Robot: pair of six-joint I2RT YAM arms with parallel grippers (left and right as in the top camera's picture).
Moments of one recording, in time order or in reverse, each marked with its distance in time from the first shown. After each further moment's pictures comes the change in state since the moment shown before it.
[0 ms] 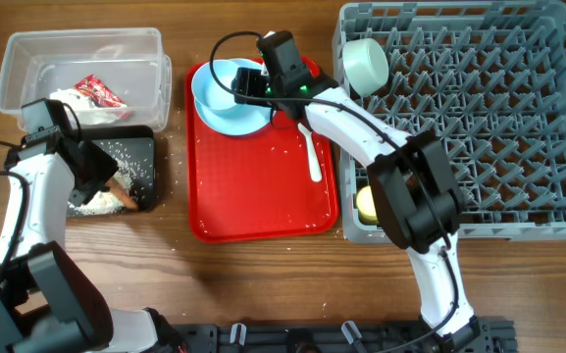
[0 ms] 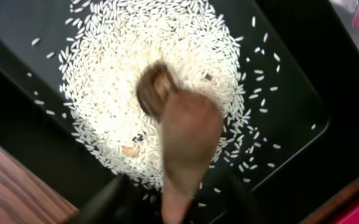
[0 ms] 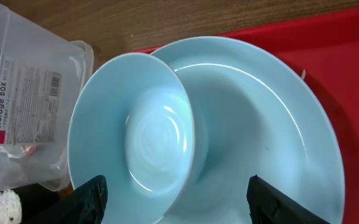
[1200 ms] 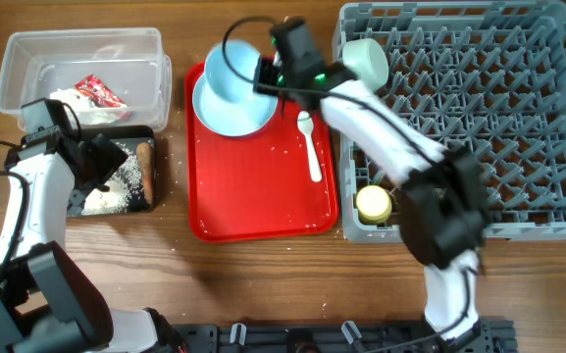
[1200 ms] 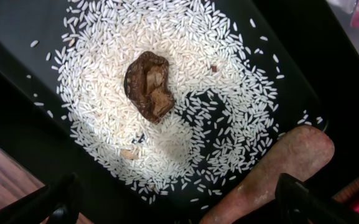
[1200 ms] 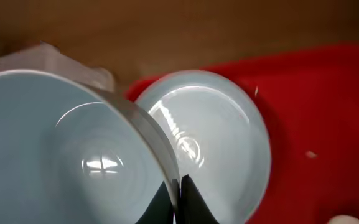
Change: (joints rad) left arm 0.000 0.000 0.000 0.003 0.000 0.002; right arm -0.034 -0.192 0.000 -0.177 0.055 0.012
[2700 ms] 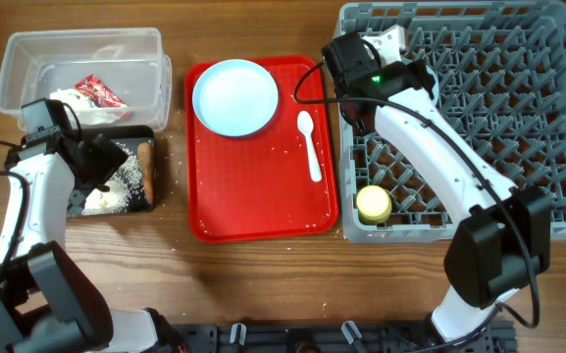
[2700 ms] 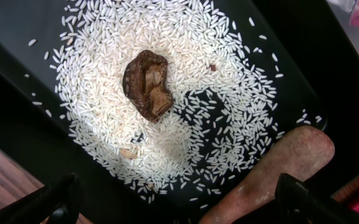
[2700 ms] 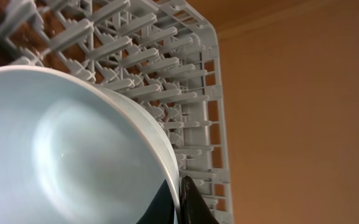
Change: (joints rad) left arm 0.000 0.000 -0.001 0.000 0.004 0.000; right arm -0.089 -0.224 -0.173 -0.550 1.226 -0.586
